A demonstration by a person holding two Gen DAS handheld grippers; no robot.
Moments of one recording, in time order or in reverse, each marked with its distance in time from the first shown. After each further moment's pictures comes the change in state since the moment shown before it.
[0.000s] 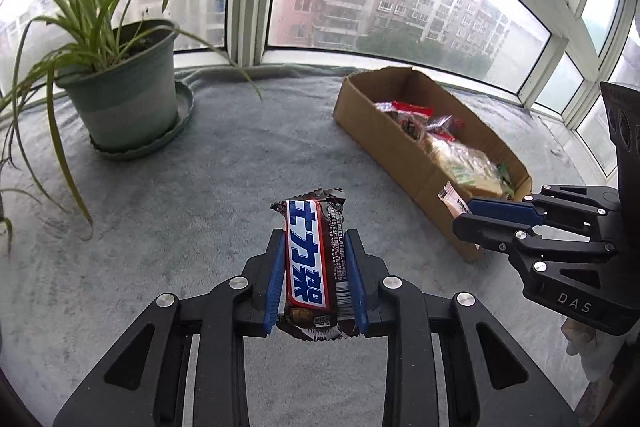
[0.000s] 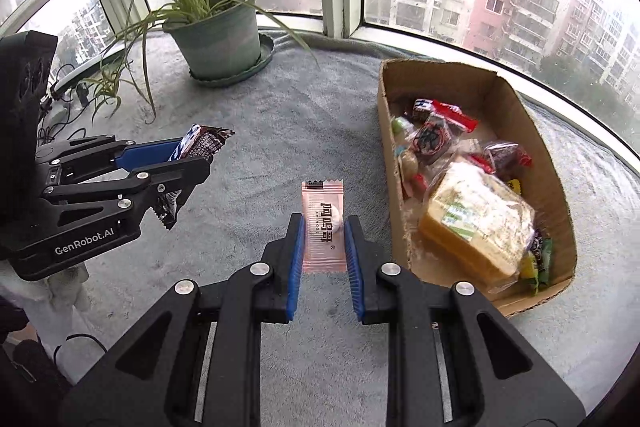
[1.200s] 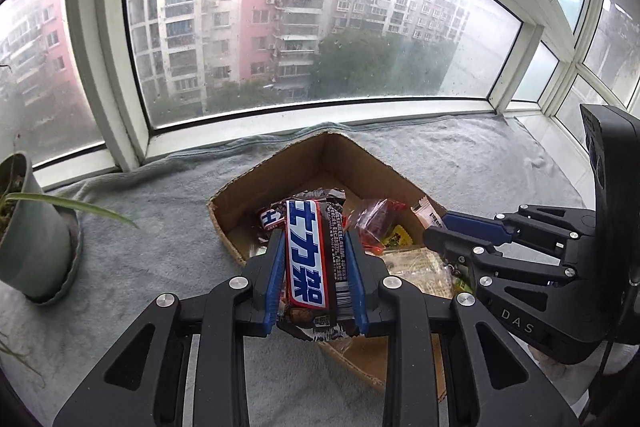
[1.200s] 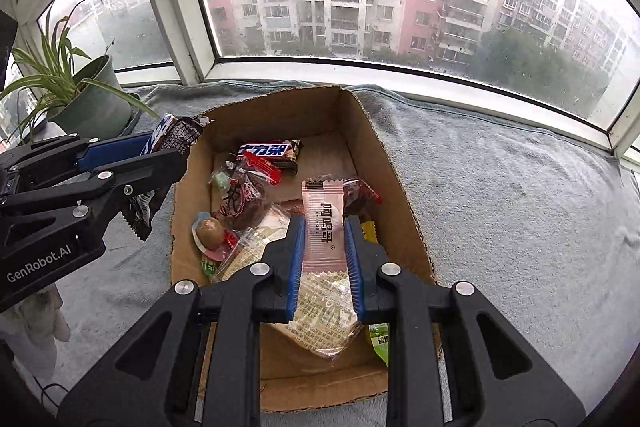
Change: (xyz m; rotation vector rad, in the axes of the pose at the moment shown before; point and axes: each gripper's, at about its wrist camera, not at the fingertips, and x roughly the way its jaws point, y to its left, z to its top) left arm 0.079 -0.106 0.104 0.139 -0.013 -0.075; right arm 0.022 -0.143 0.030 0.191 -0.022 -0.160
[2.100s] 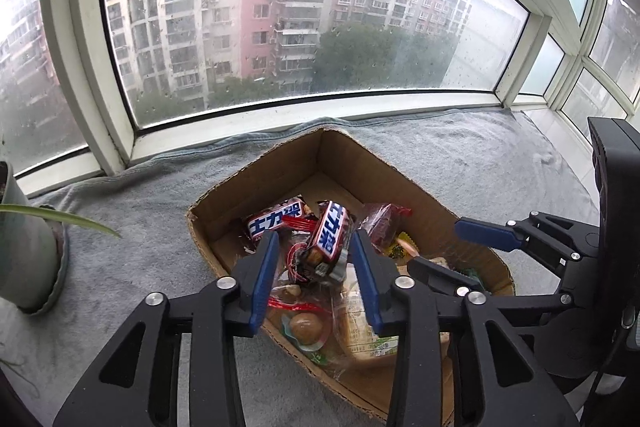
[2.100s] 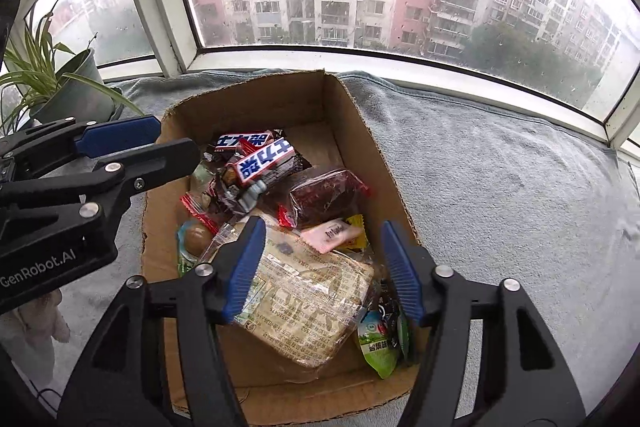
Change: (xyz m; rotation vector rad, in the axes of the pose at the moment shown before) left arm 0.023 -0.006 0.007 0.016 0.018 0.014; right arm 0.014 -0.005 -0.004 0.000 0.013 -0.046
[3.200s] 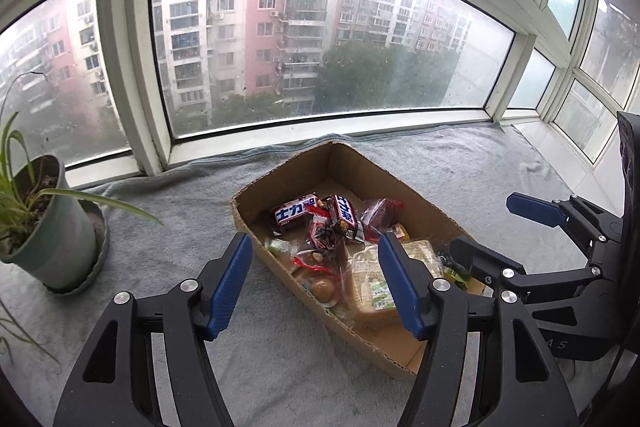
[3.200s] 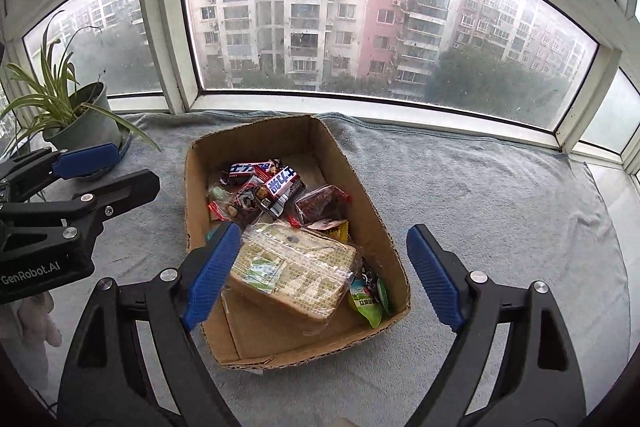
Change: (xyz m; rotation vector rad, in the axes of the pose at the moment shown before) left arm -0.072 0.013 -0.021 -0.006 -0.079 0.007; right arm -0.090 0.028 -0.015 0.052 -0.147 -0.101
